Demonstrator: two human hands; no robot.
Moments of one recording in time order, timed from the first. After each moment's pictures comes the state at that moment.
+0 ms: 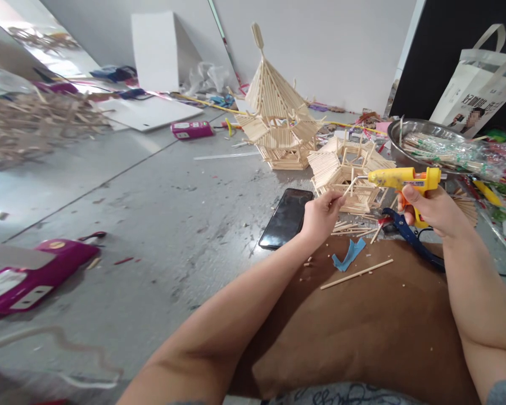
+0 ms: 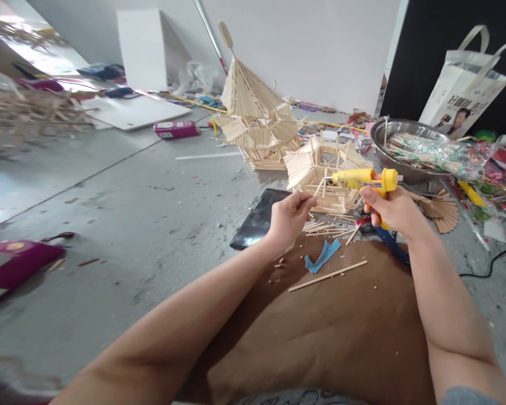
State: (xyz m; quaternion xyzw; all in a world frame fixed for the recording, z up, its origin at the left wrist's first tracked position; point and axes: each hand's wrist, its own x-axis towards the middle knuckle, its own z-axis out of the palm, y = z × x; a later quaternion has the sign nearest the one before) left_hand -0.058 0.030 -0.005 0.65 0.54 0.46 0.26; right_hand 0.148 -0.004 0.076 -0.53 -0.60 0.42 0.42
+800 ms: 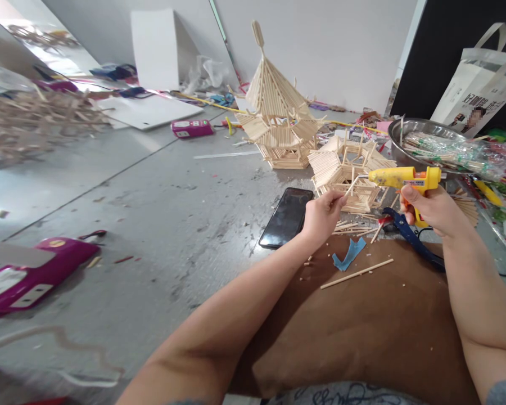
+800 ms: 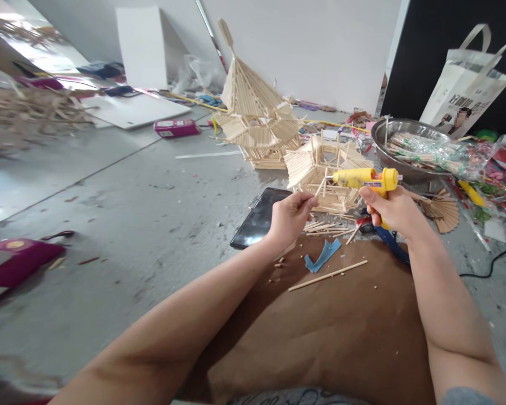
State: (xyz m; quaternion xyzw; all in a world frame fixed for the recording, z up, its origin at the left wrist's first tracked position) left_hand -0.057 0.028 -0.004 0.67 0.53 0.47 0.23; right_hand 0.149 -0.003 0.074 -0.54 -0.61 0.42 0.41
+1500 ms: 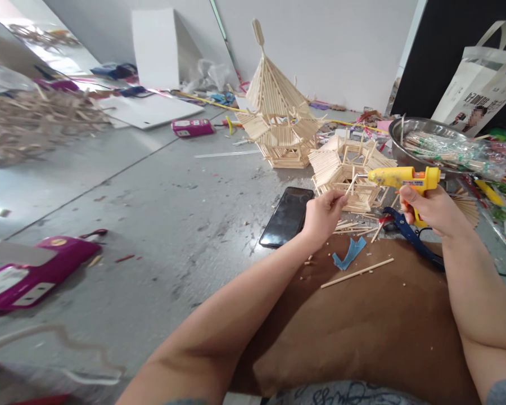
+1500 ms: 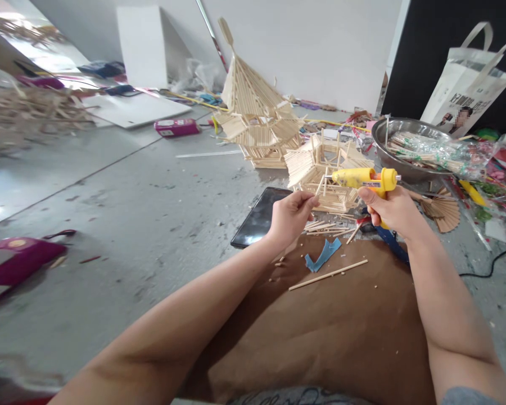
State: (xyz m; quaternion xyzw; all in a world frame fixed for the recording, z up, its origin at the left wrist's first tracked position) left_hand -0.054 0.026 0.000 0.66 0.52 0.48 0.25; right_hand 0.149 -0.002 0.072 -0.54 -0.61 0.41 0.41
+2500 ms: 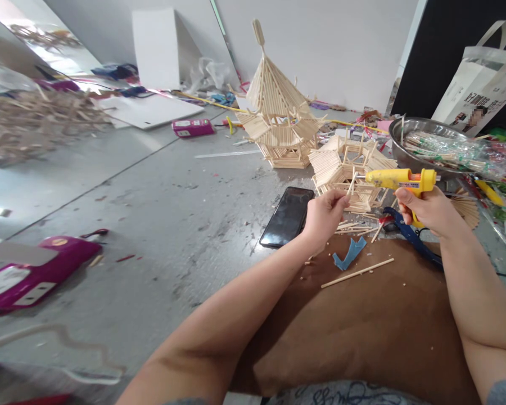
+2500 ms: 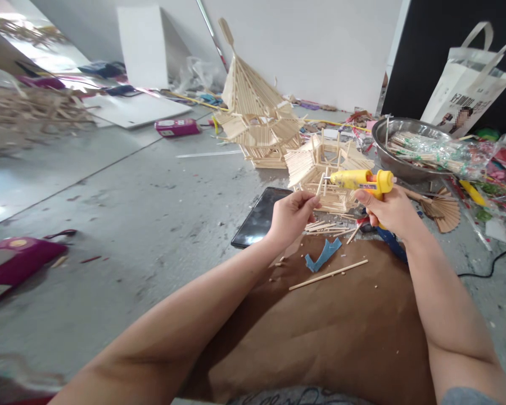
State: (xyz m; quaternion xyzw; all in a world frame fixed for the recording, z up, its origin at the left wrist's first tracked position) left_hand -0.052 0.022 0.006 0.63 0.52 0.48 0.33; right_hand 0.145 -0.005 0.073 -0.55 -0.63 0.38 0.38
